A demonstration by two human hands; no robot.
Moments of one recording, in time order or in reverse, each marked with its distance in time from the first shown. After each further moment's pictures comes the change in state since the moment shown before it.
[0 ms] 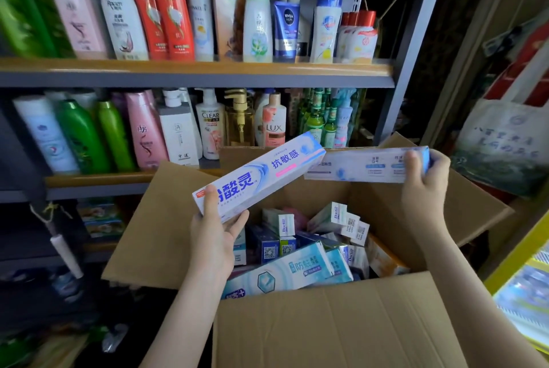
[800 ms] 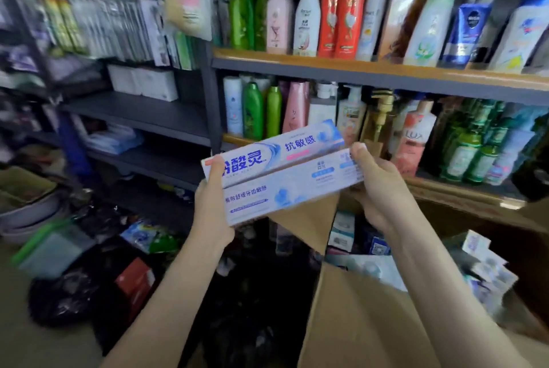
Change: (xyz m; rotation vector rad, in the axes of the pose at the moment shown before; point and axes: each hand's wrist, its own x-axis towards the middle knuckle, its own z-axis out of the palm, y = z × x) left_hand -0.059 0.113 -0.124 0.120 0.363 0.242; right_hand -0.141 -0.152 0.128 0.571 -0.976 0.457
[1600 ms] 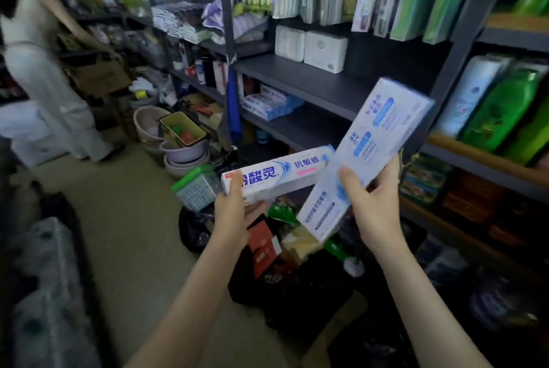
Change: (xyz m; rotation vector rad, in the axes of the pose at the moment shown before) left_hand 0.141 0.119 -0.367 -0.095 0.451 -0.018; right_hand -0.031 0.136 0.415 0.071 -0.408 -0.285
